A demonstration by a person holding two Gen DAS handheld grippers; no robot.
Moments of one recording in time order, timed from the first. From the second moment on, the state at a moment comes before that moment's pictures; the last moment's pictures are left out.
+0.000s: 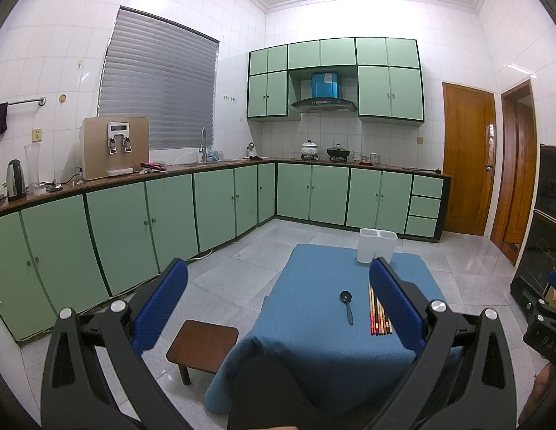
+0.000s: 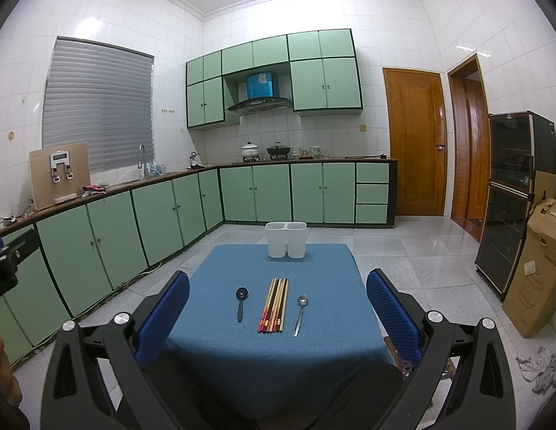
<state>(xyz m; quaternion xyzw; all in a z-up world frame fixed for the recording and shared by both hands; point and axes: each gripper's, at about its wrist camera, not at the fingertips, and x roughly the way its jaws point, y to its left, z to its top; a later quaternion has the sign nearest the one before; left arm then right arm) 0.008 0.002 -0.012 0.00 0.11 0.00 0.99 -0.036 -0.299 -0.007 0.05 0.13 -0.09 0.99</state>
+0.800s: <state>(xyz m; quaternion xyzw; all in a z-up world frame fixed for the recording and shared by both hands) 0.119 -0.027 -0.078 0.00 0.22 -0.05 0.97 0.038 -0.320 -0.053 0.04 0.19 -0.10 0.98</state>
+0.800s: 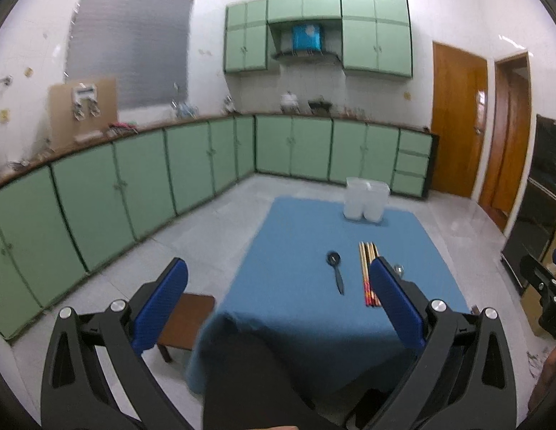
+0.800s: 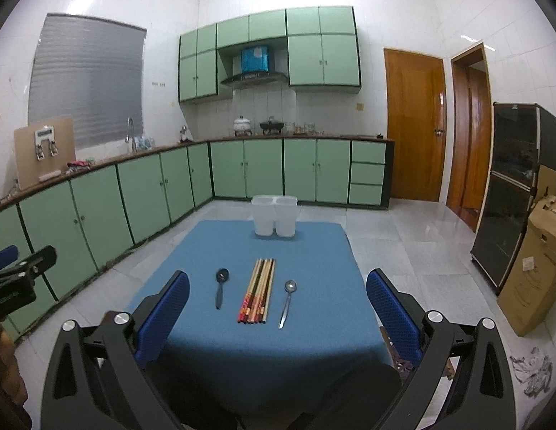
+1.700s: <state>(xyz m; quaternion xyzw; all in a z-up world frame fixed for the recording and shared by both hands) 0.374 -0.140 -0.321 0.06 0.44 -0.11 0.89 0.242 -0.385 -0.285 0.06 0.42 -0.10 0.90</state>
